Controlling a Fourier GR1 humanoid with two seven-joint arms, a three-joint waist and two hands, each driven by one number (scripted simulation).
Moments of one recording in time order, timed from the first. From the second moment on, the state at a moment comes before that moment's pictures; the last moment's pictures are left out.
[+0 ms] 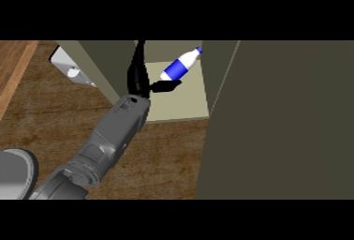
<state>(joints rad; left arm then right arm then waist) -1.10 0.00 -0.09 -0.11 0.18 0.81 -0.52 0.12 -0.42 0.79 -2.46 0.09 -0.51 0.16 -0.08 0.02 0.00</state>
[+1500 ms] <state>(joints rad) -0.75 0.00 -0.23 -0.72 0.48 0.13 -0.57 0.14 -0.48 0.78 -2.48 0.09 -0.56 0.18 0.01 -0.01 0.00</state>
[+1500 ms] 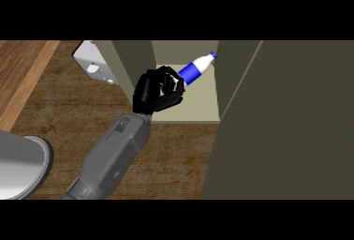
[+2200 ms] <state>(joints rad) -0.14 0.11 -0.39 -1.46 0.50 0.16 -0.45 0.08 -0.55 0.82 -2.48 0.07 -0.50 0.24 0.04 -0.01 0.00</state>
